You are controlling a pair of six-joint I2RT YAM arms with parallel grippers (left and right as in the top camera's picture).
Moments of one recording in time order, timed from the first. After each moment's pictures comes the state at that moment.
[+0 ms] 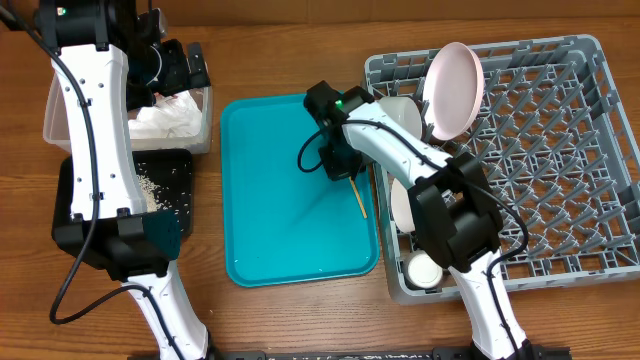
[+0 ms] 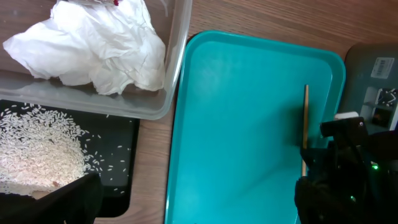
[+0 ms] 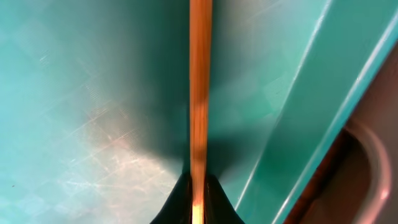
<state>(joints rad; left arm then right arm) 0.10 2.13 2.52 -1.68 0.17 -0.19 0.59 2.35 1.93 -1.16 0.05 0.25</state>
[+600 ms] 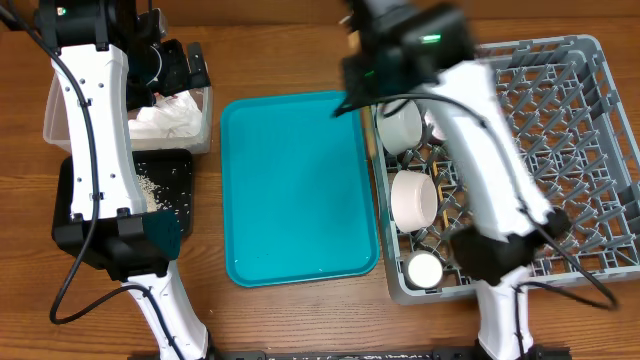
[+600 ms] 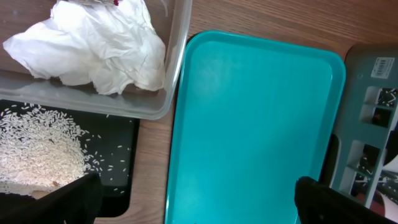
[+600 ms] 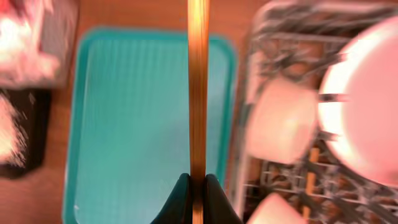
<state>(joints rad) 0.10 2.13 2.52 -1.68 0.17 -0.19 0.49 2.17 2.68 -1.64 0.01 0.32</state>
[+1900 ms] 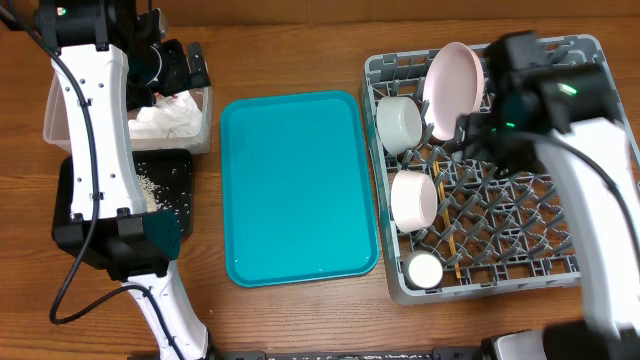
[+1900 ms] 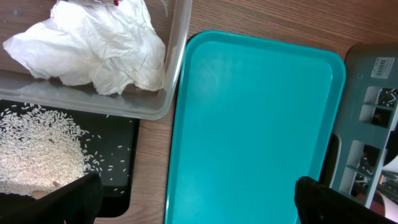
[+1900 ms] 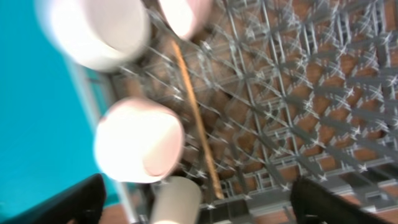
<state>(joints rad) 0.10 2.13 2.52 -1.68 0.17 -0.19 0.19 1.57 1.84 -1.57 0.08 0.37</state>
